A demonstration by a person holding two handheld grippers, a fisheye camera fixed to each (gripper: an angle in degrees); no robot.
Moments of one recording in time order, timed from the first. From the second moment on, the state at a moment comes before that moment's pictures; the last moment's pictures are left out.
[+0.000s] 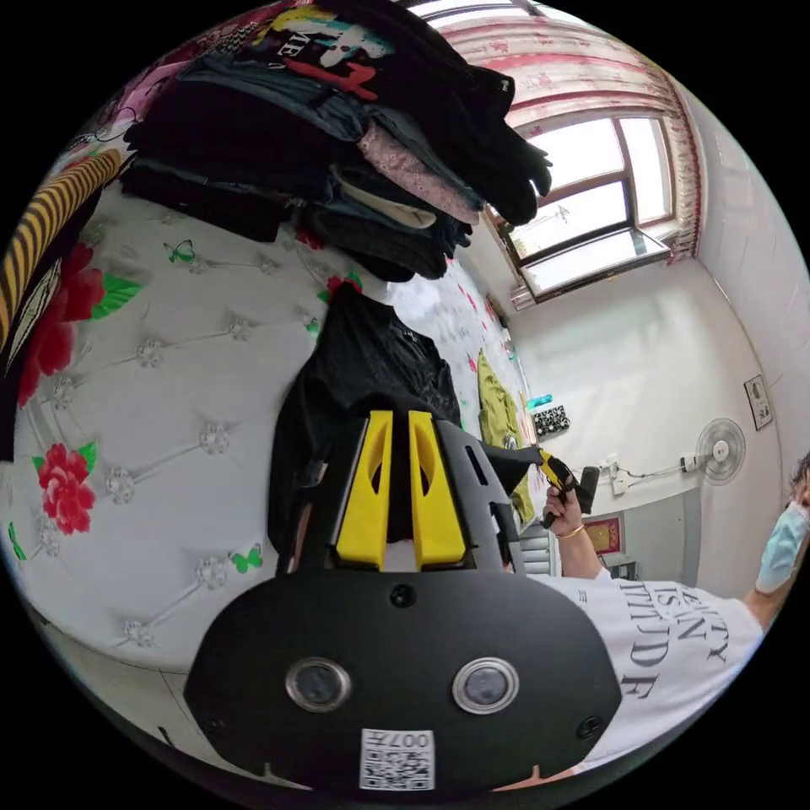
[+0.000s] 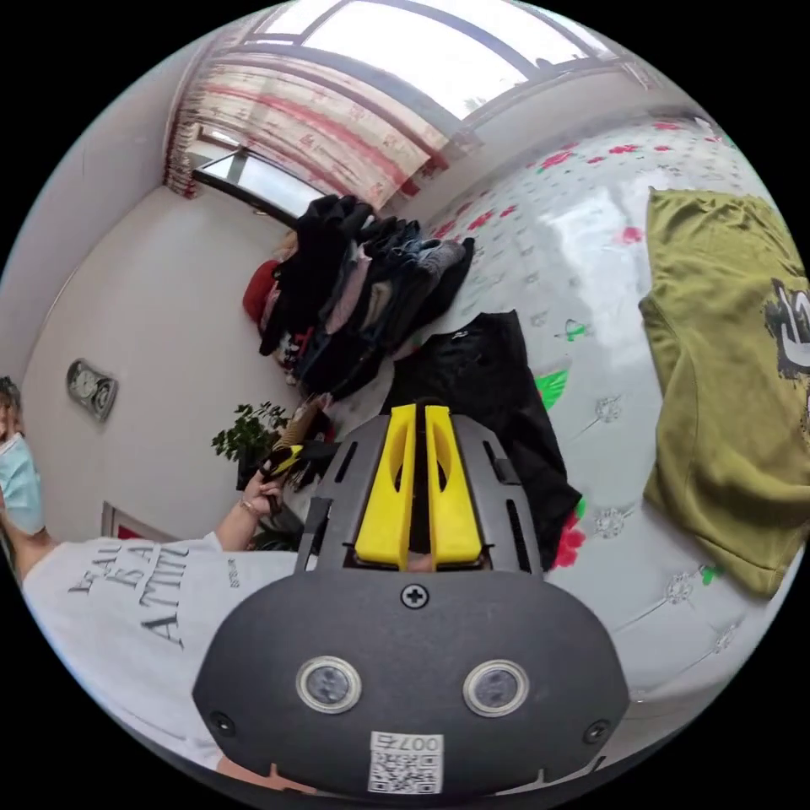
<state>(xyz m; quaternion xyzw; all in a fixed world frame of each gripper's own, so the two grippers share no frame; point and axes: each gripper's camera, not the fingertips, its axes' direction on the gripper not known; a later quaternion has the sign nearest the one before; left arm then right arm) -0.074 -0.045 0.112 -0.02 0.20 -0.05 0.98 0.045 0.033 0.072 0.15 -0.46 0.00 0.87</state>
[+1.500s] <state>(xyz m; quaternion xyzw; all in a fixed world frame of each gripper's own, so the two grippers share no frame) 0.026 -0.043 0.188 -0.11 -0.08 0.15 0.98 -0.214 0.025 0.169 0.03 -0.21 -0.26 0.94</state>
